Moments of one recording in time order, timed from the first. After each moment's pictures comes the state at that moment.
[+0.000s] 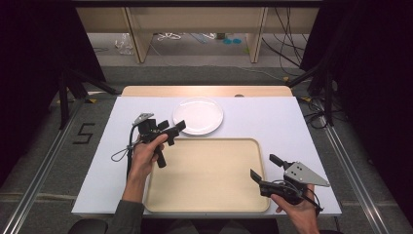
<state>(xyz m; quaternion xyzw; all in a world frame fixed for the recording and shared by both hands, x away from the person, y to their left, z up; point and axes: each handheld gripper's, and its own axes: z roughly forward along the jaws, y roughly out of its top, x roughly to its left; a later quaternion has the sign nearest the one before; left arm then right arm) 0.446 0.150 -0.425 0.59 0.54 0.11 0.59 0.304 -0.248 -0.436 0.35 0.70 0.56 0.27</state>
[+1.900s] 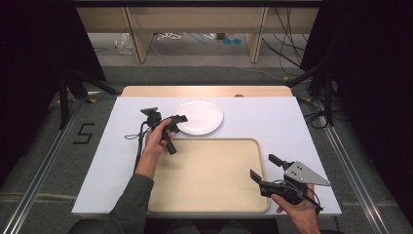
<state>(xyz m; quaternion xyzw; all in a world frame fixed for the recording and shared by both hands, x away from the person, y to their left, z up) 0.528 0.149 -0.483 0.47 0.72 -0.07 0.50 0.303 -0.247 -0.435 0.35 0.70 0.56 0.25</state>
